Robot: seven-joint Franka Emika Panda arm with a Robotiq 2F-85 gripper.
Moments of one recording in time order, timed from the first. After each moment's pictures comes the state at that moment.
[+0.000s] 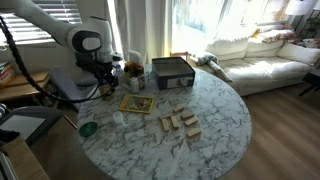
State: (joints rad) arm 0.05 0.16 0.04 -2.17 0.08 2.27 -0.08
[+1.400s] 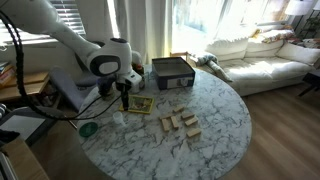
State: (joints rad) arm -0.02 0.31 -0.08 -2.19 0.15 2.46 0.44
